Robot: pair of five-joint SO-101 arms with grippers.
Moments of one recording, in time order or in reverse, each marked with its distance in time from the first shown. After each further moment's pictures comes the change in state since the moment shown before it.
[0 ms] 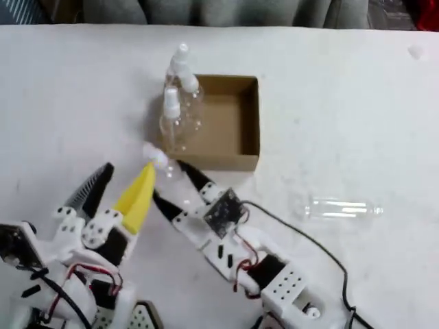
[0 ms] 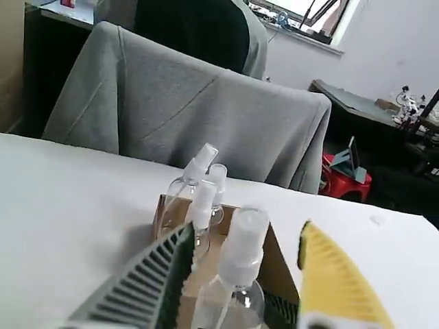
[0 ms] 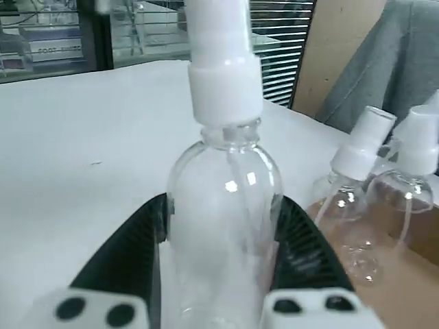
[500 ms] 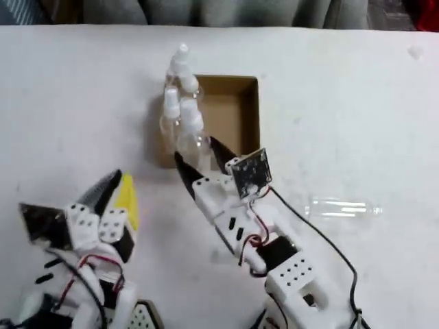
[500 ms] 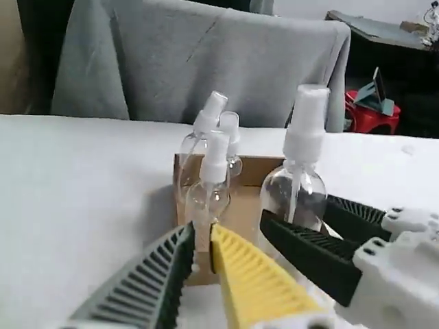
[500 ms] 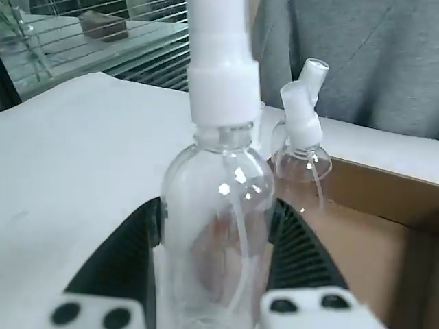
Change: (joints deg) left arm 0.7 0.0 4.7 3.6 -8.6; right arm 11.3 0.0 -10.0 14.0 -10.2
